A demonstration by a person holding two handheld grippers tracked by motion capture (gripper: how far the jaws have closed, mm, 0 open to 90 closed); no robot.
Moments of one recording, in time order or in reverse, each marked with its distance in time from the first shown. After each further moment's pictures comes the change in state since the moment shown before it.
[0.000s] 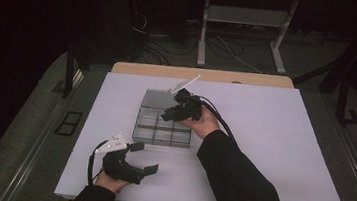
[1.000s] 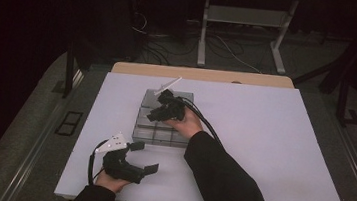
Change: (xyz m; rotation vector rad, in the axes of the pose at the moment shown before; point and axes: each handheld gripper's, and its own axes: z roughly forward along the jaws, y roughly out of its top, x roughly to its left) left arm 0.001 0.002 0.001 -0.005 -0.005 0.001; right arm 0.003 0.018 0.051 -0.001 0.010 0.008
